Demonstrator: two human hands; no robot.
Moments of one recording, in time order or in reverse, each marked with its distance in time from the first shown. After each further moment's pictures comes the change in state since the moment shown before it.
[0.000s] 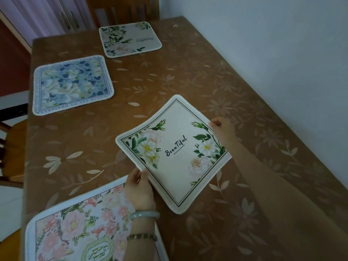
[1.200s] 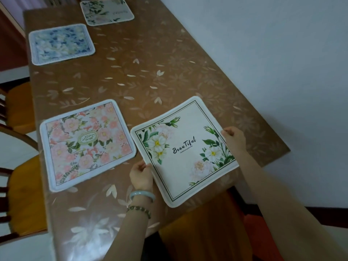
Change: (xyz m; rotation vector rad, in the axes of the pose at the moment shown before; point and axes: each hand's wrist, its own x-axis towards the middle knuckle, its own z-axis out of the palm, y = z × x) left_hand -0.271 -0.107 -0.160 0.302 -0.186 -0.046; right_hand -0.342 0.178 -0.179 0.071 0.118 0.183
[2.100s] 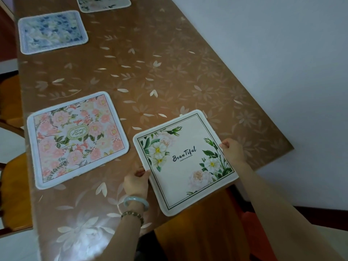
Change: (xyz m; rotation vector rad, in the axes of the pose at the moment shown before) left_hand 0.003 -0.037 0.003 0.332 0.002 0.019; right_hand -0.006 0.060 0.014 -0.201 -0.154 0.014
